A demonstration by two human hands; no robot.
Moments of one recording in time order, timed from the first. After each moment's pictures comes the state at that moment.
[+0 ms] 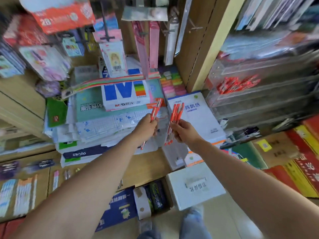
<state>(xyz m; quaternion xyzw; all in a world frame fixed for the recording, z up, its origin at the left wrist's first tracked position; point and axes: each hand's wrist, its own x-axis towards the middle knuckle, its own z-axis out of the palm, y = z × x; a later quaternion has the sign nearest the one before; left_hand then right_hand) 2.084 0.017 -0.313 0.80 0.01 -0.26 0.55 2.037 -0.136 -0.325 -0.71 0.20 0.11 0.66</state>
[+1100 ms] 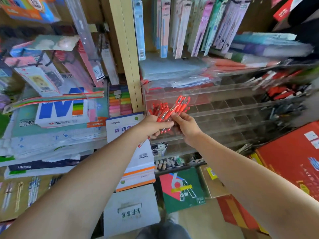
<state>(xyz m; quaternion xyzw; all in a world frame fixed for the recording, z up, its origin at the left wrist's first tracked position) 2.110 -0.322 -0.248 0.76 0.01 -0.34 0.55 2.084 -0.471 -0.273 -0.62 0.18 0.08 0.76</state>
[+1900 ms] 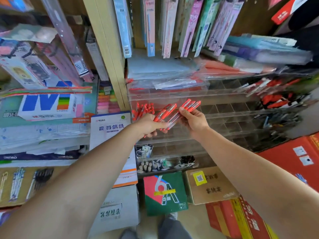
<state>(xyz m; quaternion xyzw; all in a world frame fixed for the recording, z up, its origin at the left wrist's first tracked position) 2.128 -0.386 -0.260 0.77 0.03 -0.35 0.52 2.120 -0.570 -0.277 -0.57 0.25 0.07 0.78</state>
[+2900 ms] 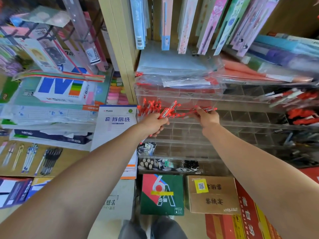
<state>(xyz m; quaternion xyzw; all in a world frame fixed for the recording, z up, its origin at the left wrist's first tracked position) 2.130 -0.400 -0.278 0.78 0.09 -0.30 0.54 2.181 -0.605 -0.326 -0.65 0.35 0.04 0.68</state>
